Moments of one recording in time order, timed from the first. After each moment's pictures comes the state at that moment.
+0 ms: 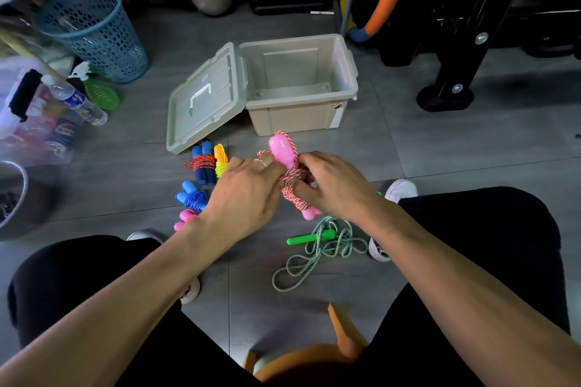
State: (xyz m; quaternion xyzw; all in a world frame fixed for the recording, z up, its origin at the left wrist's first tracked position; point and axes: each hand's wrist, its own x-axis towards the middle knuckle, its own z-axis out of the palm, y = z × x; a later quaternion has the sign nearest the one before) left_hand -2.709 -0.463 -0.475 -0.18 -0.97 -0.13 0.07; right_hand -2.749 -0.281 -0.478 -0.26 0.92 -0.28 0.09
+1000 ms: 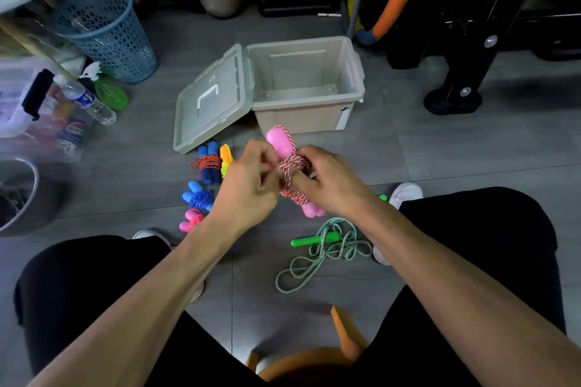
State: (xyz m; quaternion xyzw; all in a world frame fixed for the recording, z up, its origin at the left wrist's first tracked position) left_hand -2.708 -0.453 -0.462 0.03 -0.89 -0.46 0.02; right_hand -2.751 -0.296 -0.471 -0.21 0.89 -0.39 0.10
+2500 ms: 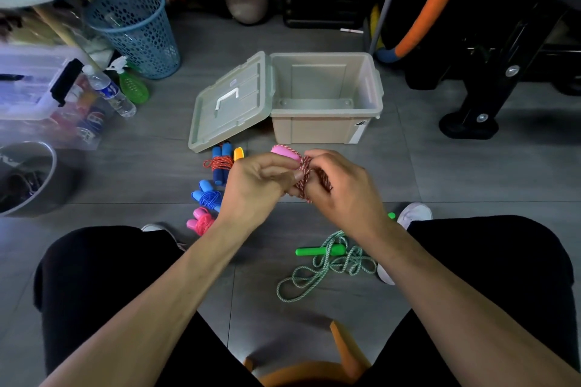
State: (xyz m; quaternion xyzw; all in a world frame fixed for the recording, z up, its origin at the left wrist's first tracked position) left_hand -2.703 -0.456 -0.436 0.17 -0.75 -0.64 0.00; right_hand -2.742 -0.306 -0.470 -0.30 0.87 -0.36 -0.14
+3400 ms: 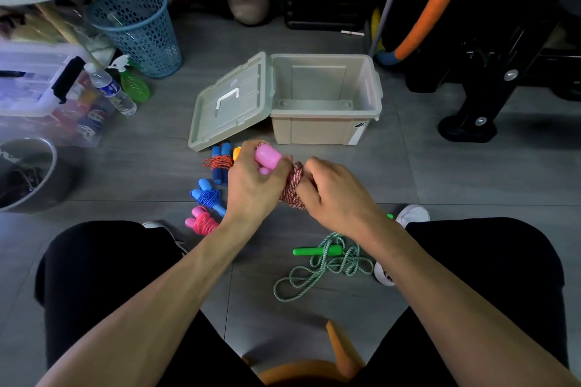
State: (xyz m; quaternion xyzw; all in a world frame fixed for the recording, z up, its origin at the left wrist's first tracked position) left_hand -2.713 -0.453 -0.462 0.23 -0.80 -0.53 0.12; right_hand -2.741 -0.310 -0.455 -0.30 0.90 -0.31 0.04
